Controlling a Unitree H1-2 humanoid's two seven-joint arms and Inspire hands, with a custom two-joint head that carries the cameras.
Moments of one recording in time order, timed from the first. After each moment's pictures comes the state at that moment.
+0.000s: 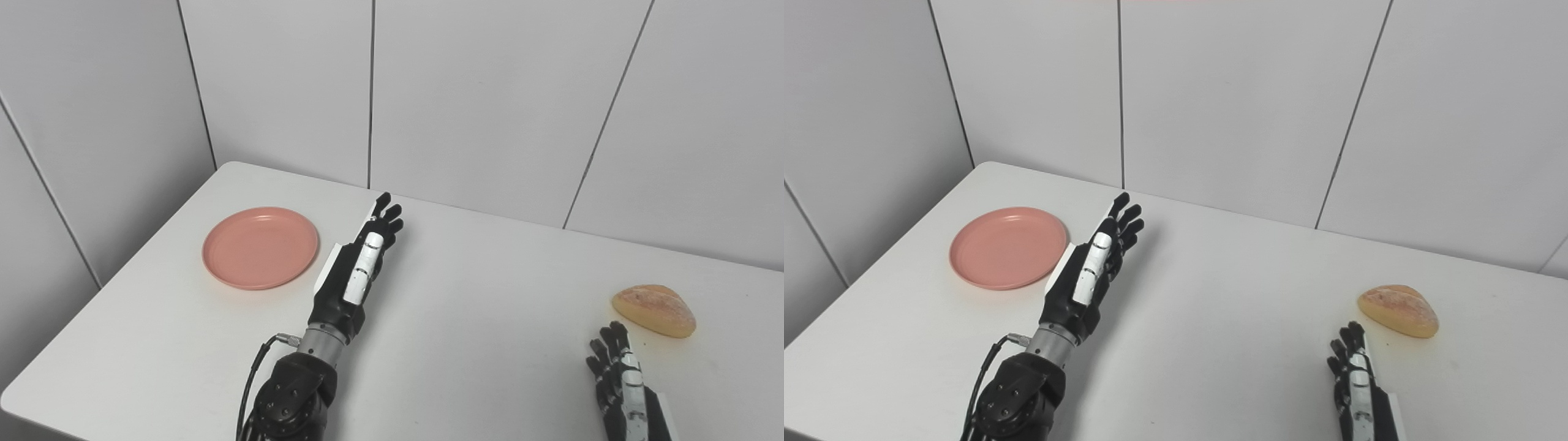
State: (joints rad) left arm -0.27 0.02 0.03 -0.22 -0.07 0.18 -0.06; right arm -0.08 0.01 0.00 0.00 0.16 -0.06 0.10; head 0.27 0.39
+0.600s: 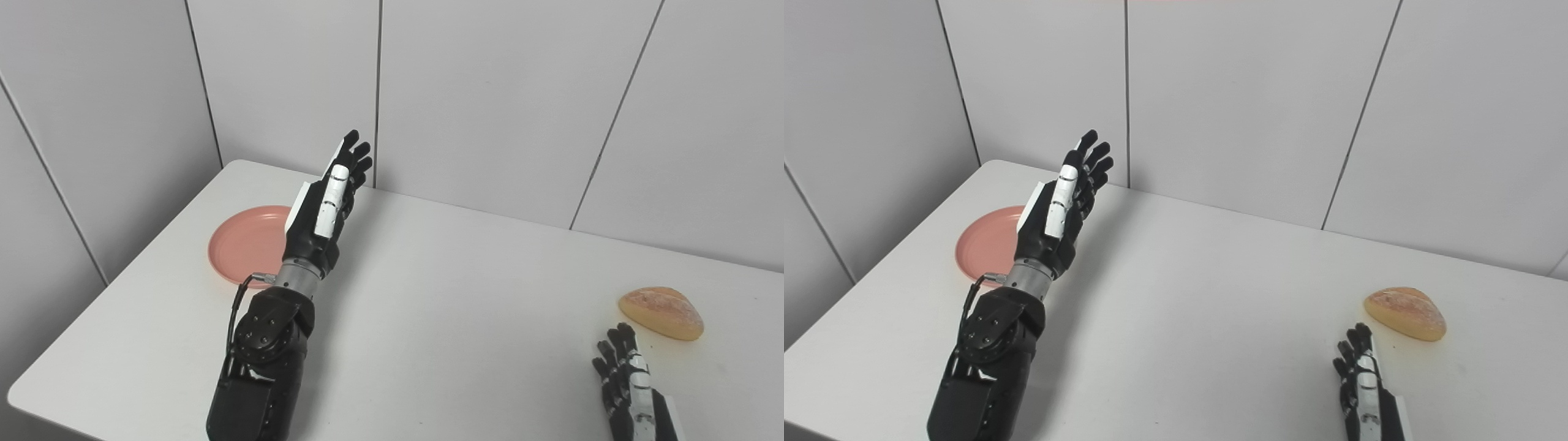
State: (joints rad) left arm -0.44 0.12 0.16 -0.16 -0.15 0.21 -0.04; right arm -0.08 0.01 0.00 0.00 0.17 -0.06 0.10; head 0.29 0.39
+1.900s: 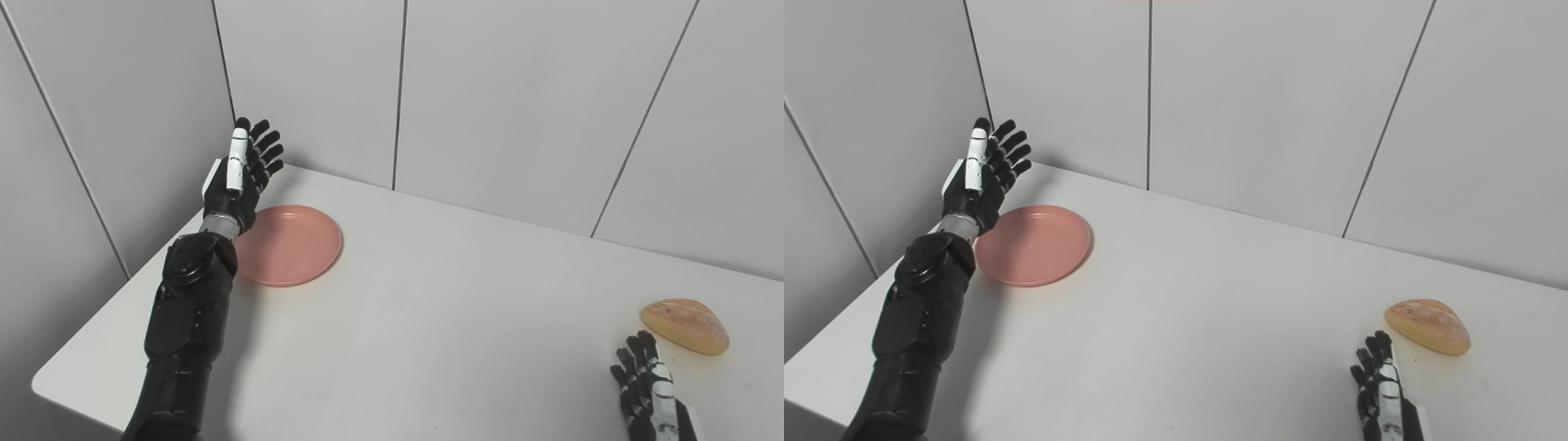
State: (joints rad) left arm -0.59 0.40 0.39 0.30 -0.35 0.20 -0.06; right arm -0.10 -0.01 -0.01 0.02 0.20 -0.06 0.13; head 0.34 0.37
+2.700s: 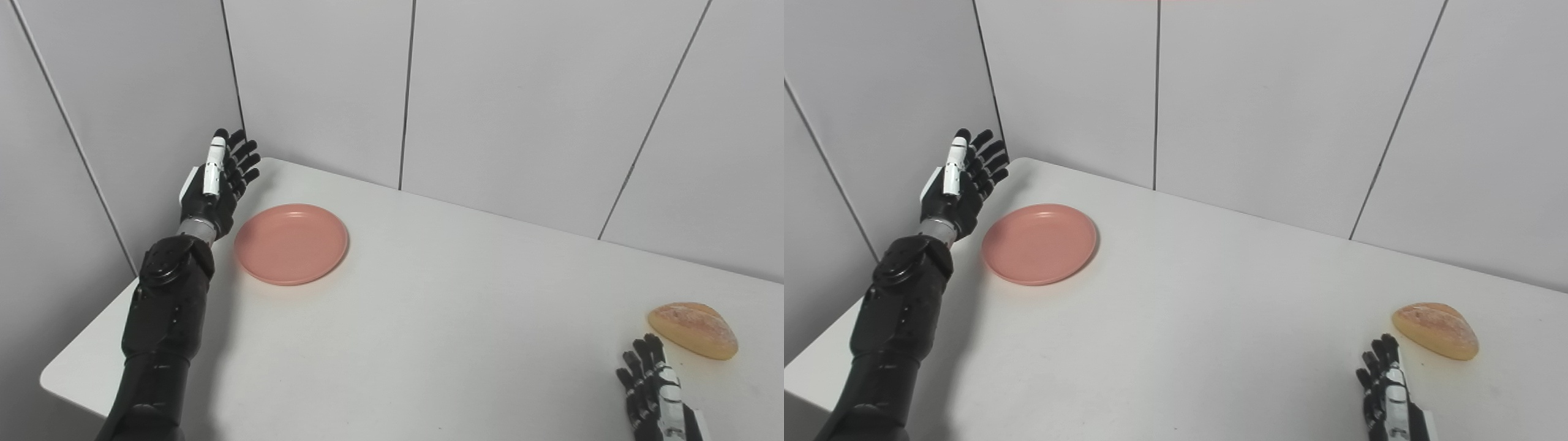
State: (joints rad) left arm -0.57 0.46 0.43 0.40 -0.37 0.18 -0.10; right arm -0.10 -0.01 -0.01 0.02 0.20 -0.06 0.13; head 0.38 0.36
